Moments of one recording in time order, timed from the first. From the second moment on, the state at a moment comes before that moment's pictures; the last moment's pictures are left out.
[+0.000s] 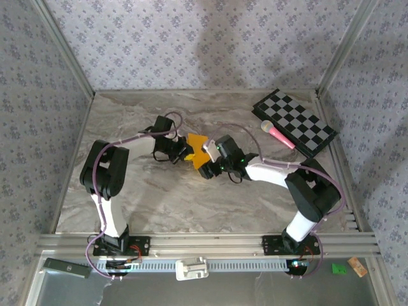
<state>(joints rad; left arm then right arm) -0.40 1.88 1.15 -0.32 0.72 -0.92 0.71 1.65 0.87 0.00 -0.18 -0.04</state>
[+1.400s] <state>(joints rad) -0.42 1.92 1.20 -0.37 0.72 -0.94 0.83 1.67 0.65 0.52 0.06 -0.33</state>
